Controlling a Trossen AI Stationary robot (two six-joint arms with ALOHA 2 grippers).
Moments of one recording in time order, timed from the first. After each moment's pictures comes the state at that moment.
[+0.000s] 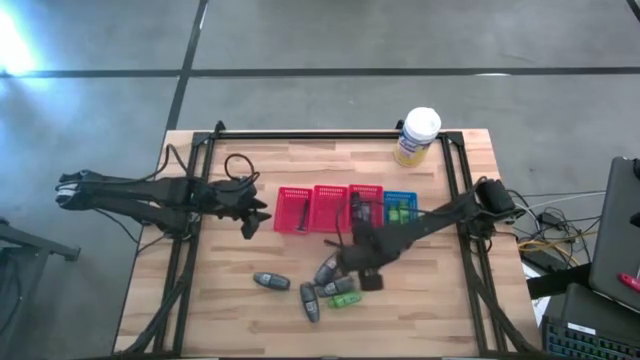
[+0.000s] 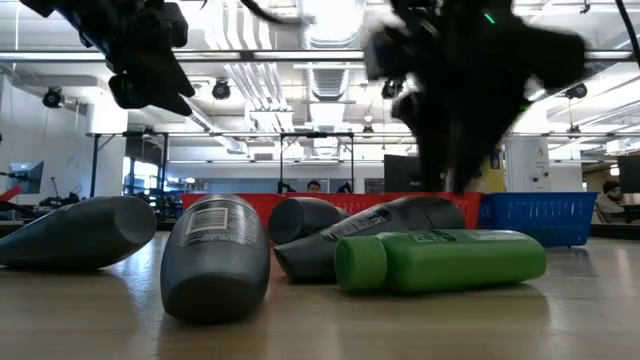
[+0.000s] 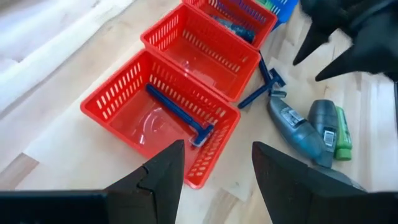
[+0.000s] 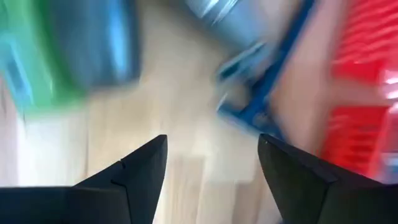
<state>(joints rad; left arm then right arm) -0.04 0.85 0.70 -0.52 -0.16 -0.55 0.32 1.88 1.34 -0.87 0.12 0.19</state>
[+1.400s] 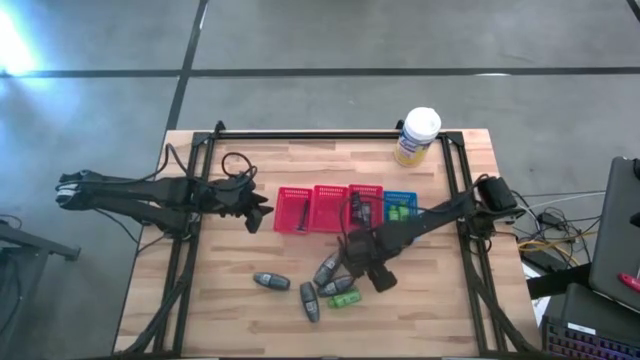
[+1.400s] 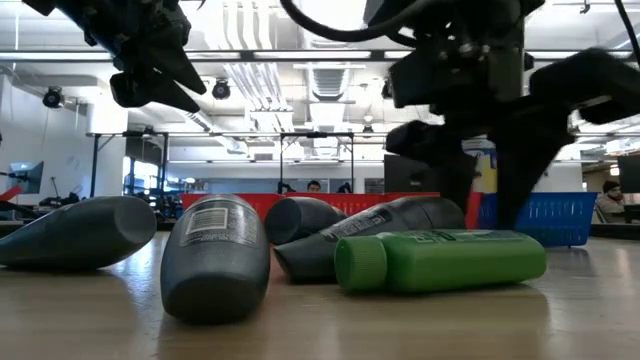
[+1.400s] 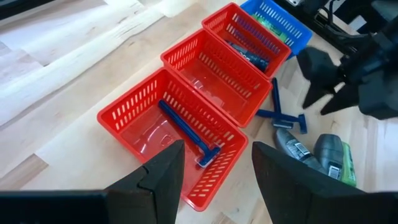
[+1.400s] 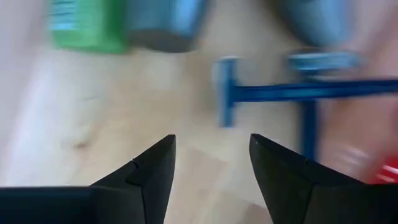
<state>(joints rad) -0.04 0.85 0.70 -0.48 -0.25 -0.65 0.28 1.86 1.22 -0.74 -0.03 -0.12</state>
